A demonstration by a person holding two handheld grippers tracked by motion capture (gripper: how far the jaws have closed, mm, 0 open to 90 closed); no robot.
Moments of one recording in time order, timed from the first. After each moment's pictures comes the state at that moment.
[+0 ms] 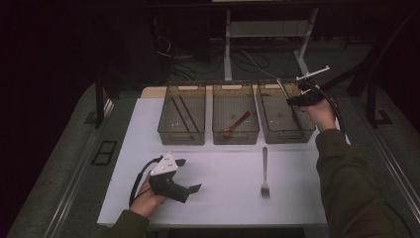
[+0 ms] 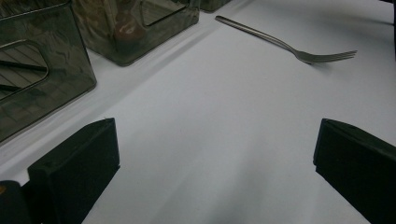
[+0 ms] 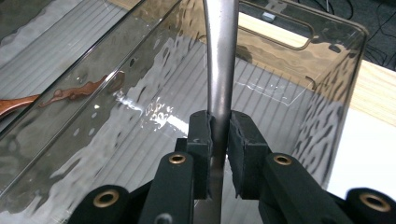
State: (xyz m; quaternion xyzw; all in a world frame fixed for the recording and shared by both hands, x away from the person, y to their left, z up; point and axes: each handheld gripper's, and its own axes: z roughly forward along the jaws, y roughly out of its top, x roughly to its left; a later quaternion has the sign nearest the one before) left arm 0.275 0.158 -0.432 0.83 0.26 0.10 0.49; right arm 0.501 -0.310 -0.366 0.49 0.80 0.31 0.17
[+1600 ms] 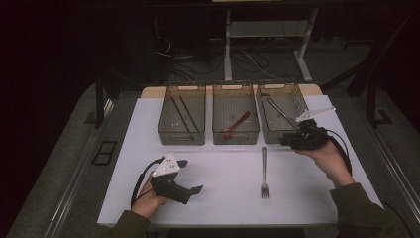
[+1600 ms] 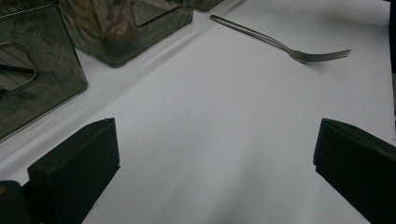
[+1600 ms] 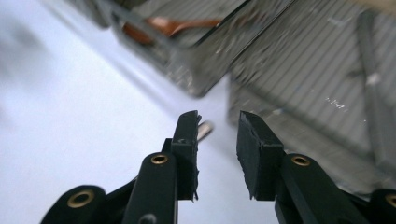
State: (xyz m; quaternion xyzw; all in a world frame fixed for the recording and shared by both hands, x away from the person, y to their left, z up) left arm 0.273 0.153 -0.432 0.83 0.25 0.10 0.48; right arm 0.355 -0.275 -0.377 0.41 0.83 0.36 0.10
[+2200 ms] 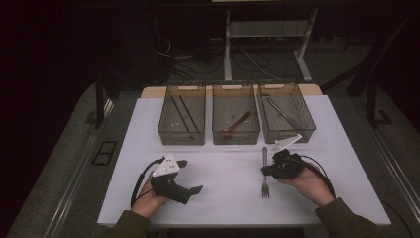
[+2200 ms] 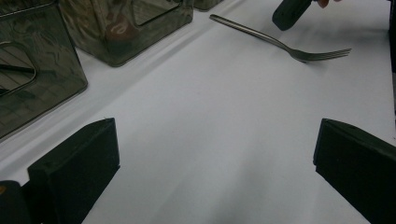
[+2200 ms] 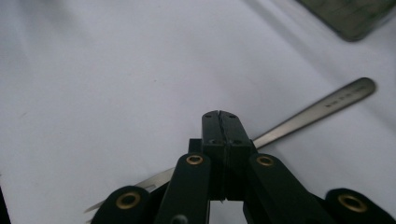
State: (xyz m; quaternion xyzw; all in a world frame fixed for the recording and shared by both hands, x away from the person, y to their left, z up) left arm 0.272 0.154 -0.432 0.83 0.25 0.10 0.48; right arm 0.309 -0.215 -0.418 0.32 0.89 0.31 0.03
